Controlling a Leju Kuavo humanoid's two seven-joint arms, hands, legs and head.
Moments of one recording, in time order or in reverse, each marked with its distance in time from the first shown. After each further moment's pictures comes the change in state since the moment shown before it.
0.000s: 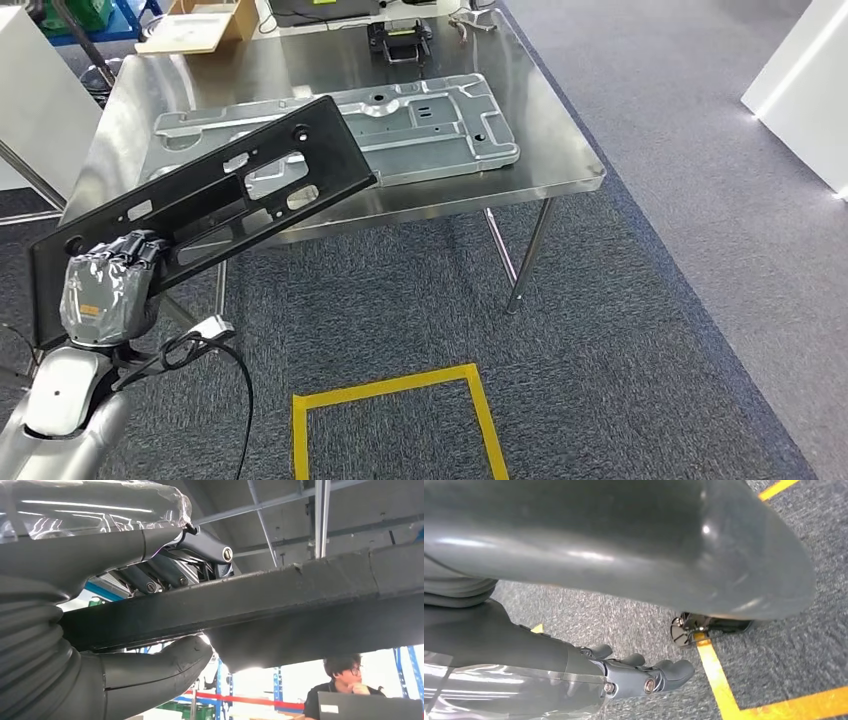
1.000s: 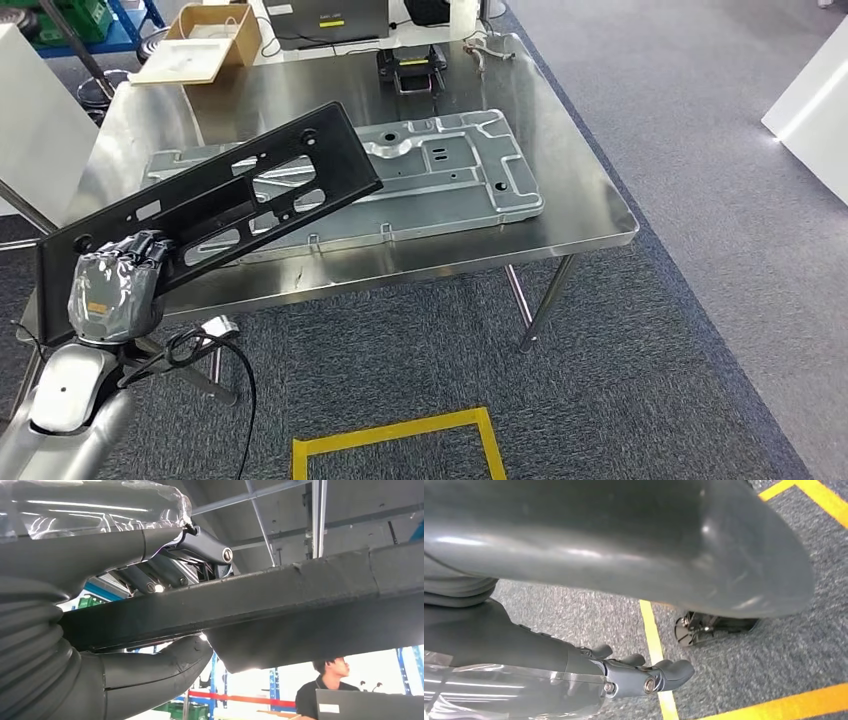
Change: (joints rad) left arm -0.014 0.000 -0.020 0.021 0.001 0.000 -0.005; right arm -0.002 0.001 -0.003 0.000 0.006 0.006 -0.001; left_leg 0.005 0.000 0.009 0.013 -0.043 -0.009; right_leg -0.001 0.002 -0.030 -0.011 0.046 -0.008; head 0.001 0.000
